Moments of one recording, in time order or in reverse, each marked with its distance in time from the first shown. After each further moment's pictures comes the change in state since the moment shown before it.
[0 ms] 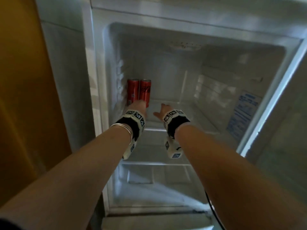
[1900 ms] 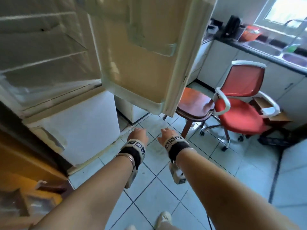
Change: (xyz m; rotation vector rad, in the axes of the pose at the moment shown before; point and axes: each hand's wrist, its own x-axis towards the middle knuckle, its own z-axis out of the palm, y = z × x) left_hand -0.664 0.049 0.177 0.167 -0.829 0.532; right_hand -0.712 0.240 0.197 0.022 -0.331 0.759
